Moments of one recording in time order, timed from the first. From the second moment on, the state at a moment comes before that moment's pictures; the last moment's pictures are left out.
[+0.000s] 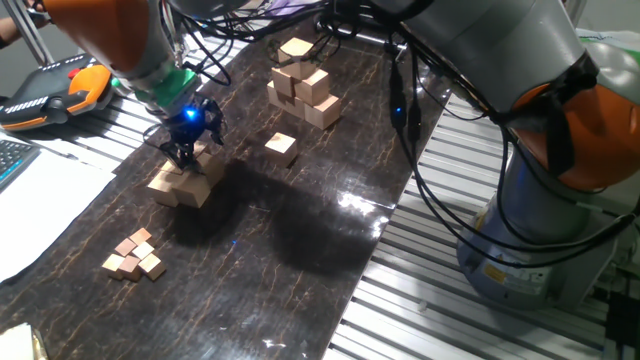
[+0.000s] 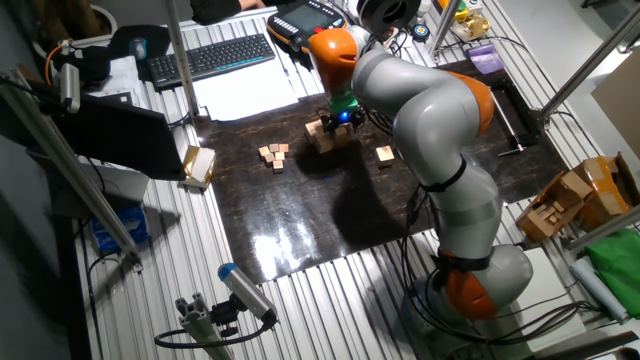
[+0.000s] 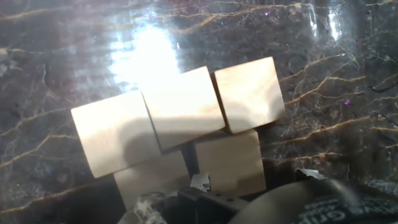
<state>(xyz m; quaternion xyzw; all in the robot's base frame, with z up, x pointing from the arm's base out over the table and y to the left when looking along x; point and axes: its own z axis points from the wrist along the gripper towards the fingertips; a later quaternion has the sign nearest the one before) 0.625 0.073 0.075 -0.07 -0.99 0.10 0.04</state>
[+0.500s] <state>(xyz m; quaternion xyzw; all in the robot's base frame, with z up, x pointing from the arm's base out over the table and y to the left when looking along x) 0.625 0.074 0.073 -0.06 -0.99 0.11 0.04</state>
